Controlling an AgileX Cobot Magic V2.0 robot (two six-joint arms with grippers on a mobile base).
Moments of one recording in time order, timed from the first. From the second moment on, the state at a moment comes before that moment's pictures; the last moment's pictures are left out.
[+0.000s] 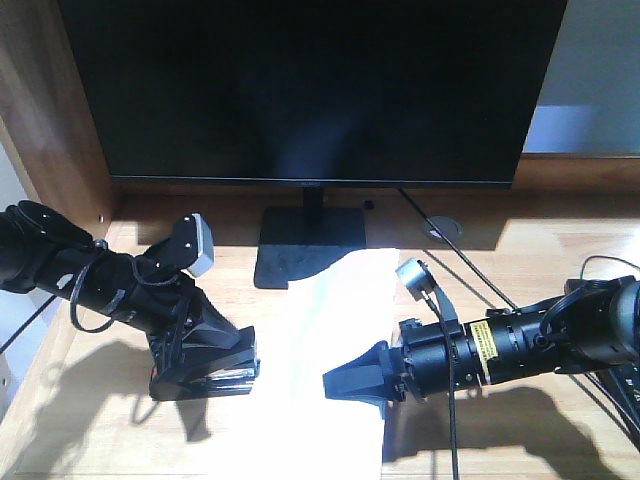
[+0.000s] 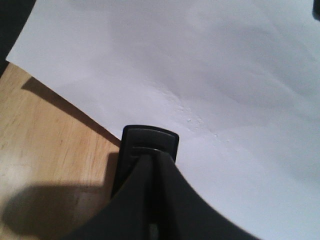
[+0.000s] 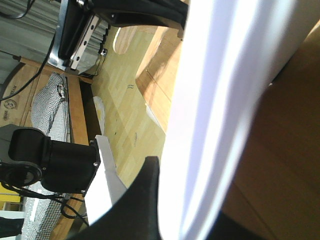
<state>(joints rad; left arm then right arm) -0.15 1.86 -1.05 -1.05 0.92 1.81 0.20 1.89 -0.74 -1.59 -1.16 1.67</state>
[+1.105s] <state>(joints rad) -0.15 1.86 -1.05 -1.05 0.92 1.81 0.25 2.00 -0.88 -1.61 -1.16 1.73</state>
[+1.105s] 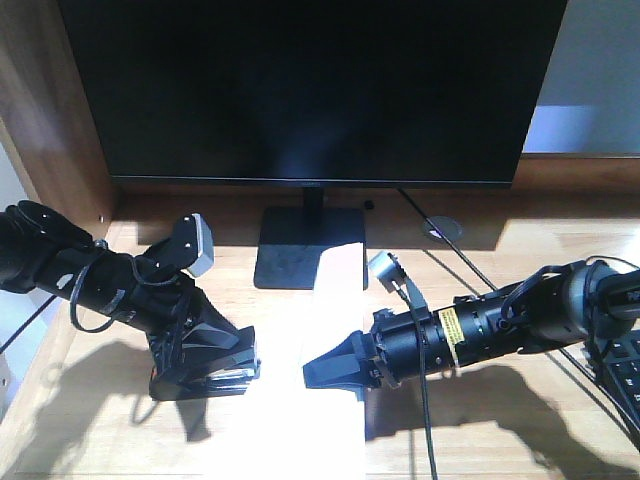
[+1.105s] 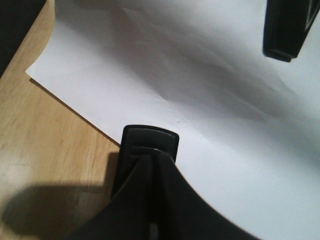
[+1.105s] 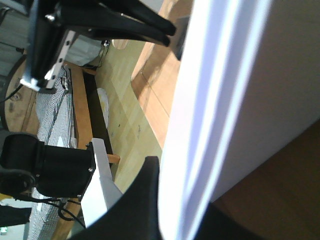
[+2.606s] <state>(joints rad) -0.15 1.86 -1.05 -1.05 0.92 1.81 0.28 2.00 -0.88 -1.56 -1.17 1.65</state>
